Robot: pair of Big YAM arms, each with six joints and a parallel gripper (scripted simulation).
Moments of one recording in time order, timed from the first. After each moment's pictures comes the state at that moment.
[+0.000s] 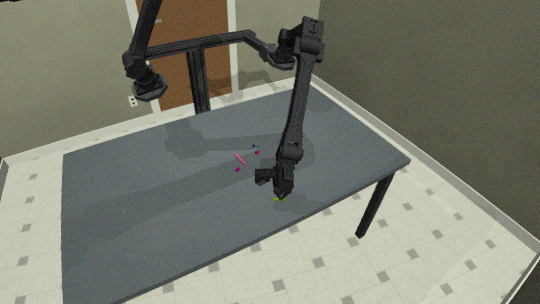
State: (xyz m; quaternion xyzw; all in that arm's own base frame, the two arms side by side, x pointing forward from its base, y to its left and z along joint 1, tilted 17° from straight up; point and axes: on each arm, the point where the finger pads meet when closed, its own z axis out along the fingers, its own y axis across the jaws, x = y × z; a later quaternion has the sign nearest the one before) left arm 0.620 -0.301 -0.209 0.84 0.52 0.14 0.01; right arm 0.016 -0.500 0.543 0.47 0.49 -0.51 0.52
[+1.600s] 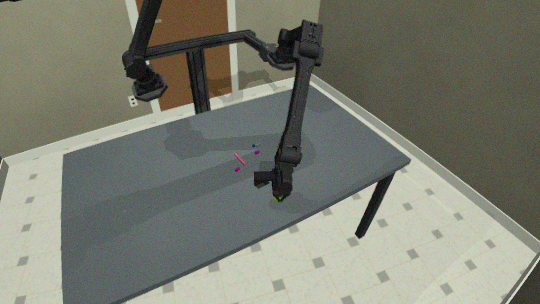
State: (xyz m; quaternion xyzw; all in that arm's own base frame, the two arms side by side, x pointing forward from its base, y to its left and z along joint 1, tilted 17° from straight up) left arm 0.620 -0.300 -0.226 0.84 0.52 0.14 0.01; right arm 0.016 -0.500 0.543 0.47 0.49 -0.51 0.52
